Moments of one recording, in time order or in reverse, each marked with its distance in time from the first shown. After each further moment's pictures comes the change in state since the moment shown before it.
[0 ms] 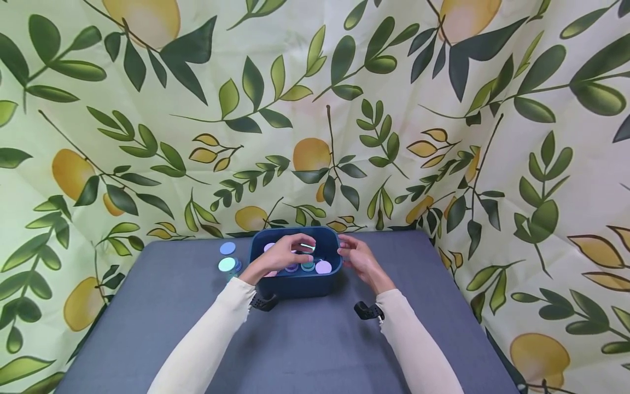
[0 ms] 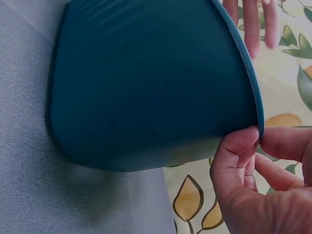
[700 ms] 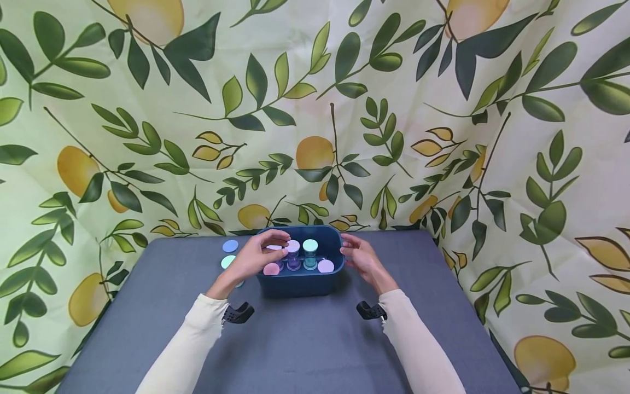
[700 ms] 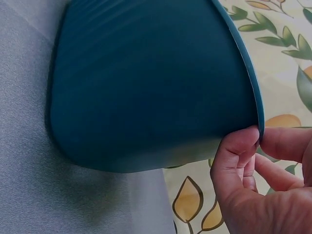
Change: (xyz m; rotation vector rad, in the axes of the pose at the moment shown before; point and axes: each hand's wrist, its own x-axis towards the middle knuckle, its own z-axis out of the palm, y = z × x) left_hand -0.056 0.006 -0.029 -0.012 0.259 0.018; right_hand 0.001 0.002 -0.001 -0.012 0.008 0.002
